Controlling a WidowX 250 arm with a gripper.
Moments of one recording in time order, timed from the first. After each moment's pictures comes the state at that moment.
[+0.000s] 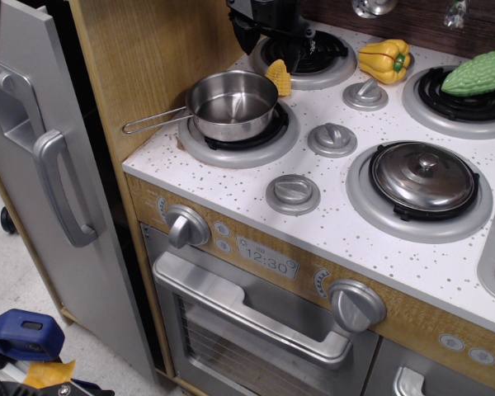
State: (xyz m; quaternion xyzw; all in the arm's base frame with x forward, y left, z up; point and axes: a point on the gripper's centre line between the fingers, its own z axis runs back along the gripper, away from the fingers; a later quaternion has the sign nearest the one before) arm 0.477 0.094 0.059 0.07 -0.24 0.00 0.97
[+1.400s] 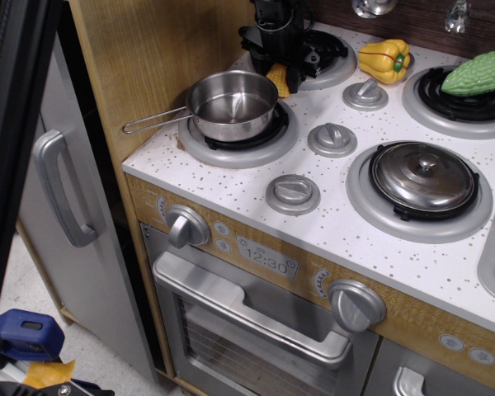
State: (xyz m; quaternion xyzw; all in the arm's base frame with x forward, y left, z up) arm 0.493 0.095 0.018 0.06 -0.21 -0.02 0.98
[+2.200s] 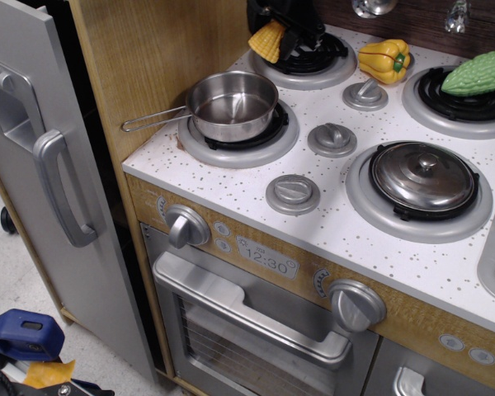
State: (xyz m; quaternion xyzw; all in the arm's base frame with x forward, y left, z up) arm 0.457 0.083 0.087 0.18 -0.20 -0.06 0.96
